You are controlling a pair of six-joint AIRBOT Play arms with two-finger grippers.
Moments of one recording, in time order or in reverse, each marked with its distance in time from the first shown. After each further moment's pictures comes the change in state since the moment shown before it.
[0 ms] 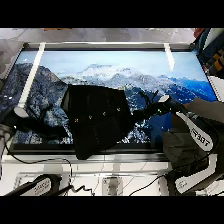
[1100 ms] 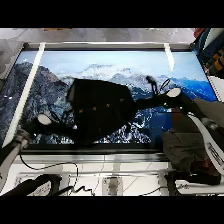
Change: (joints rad) left arm -0.286 0.033 0.010 -0.187 0.281 0.150; right arm 0.001 0.314 -0.001 -0.009 -0.161 -0.013
